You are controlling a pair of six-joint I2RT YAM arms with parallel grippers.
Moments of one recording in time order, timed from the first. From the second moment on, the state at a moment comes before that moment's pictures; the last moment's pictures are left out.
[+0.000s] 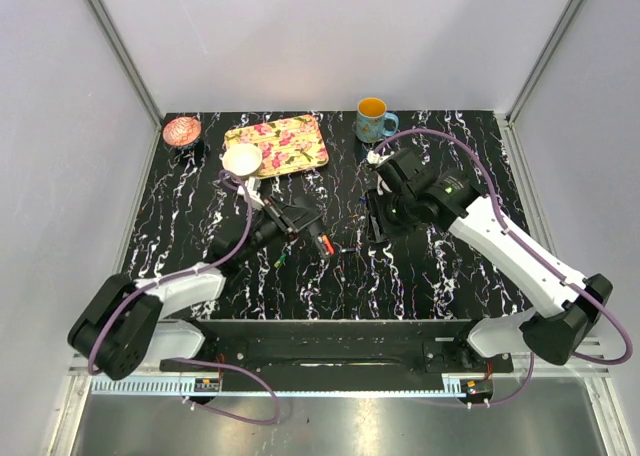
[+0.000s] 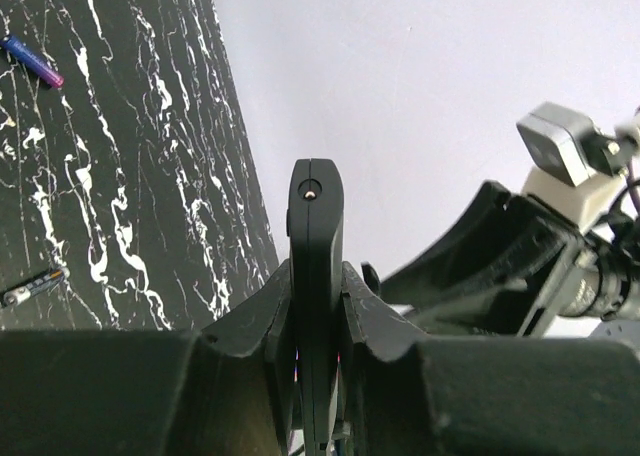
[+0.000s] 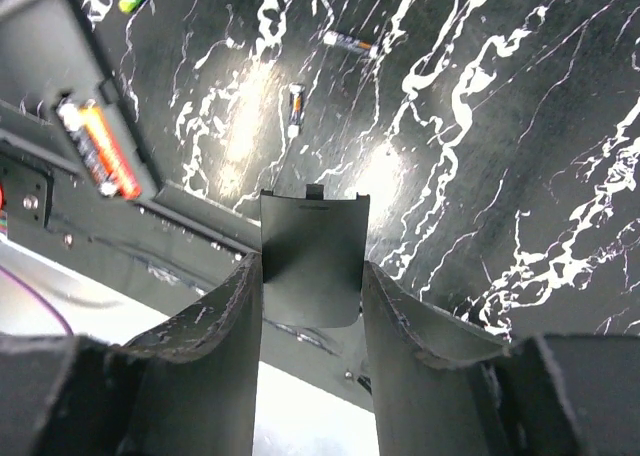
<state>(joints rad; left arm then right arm) -0.56 1.23 0.37 0.89 0.30 -1.30 0.72 1.36 1.45 -1.10 -0.01 0.40</state>
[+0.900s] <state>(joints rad) -0.60 1.52 0.43 1.18 0.30 -1.51 0.84 1.60 1.70 -1.23 -0.06 0.36</state>
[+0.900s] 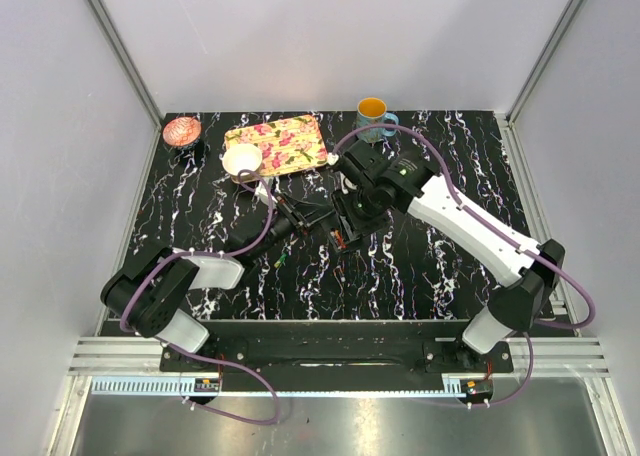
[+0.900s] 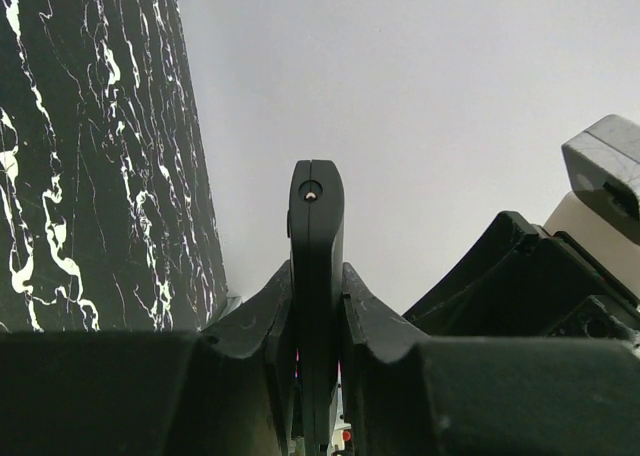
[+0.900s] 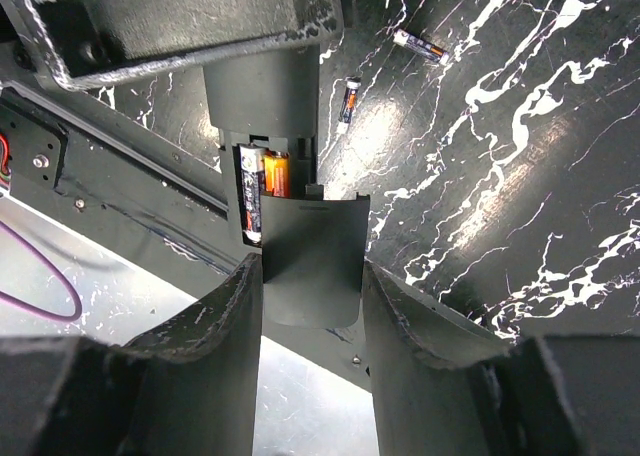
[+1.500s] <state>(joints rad) -0.63 1.51 0.43 1.14 0.27 -1.50 0.85 1.69 1.76 -1.28 -0.07 0.34</state>
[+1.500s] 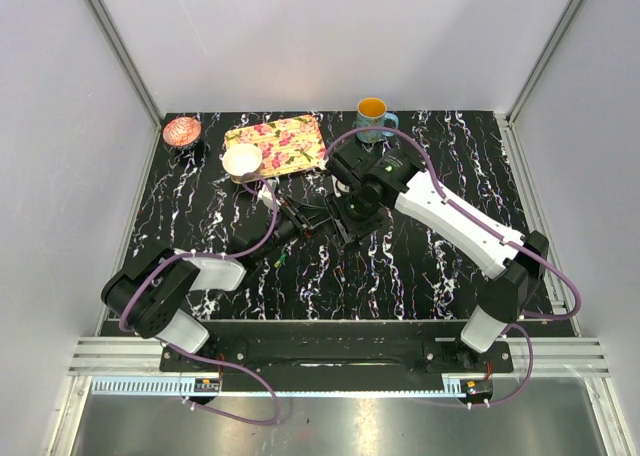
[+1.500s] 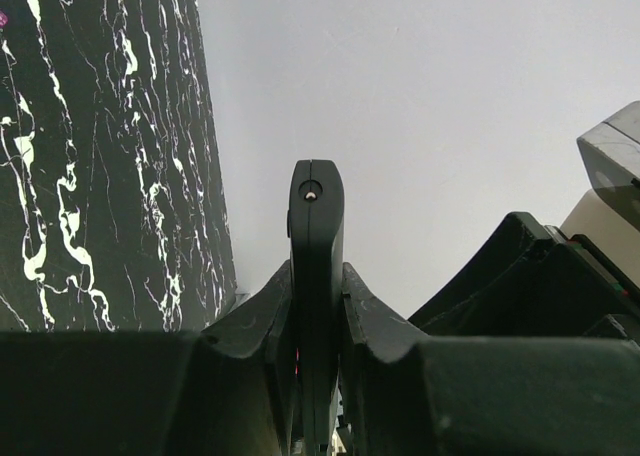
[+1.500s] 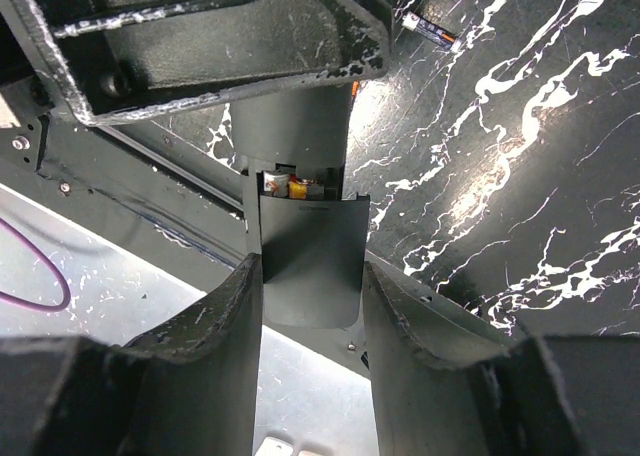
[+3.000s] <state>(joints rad) -0.66 1.51 0.43 1.12 0.24 -1.51 0.87 1.70 1.71 -1.21 -0.05 0.35</state>
